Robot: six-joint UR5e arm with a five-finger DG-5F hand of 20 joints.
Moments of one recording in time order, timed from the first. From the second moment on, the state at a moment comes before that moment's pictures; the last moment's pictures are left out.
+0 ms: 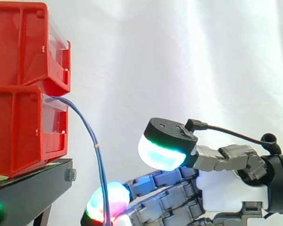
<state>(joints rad) 0.12 -2.38 -1.23 -2.67 -1.32 -0.01</state>
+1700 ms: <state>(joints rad) 0.13 -2.53 -1.23 -2.31 -1.40 0.00</state>
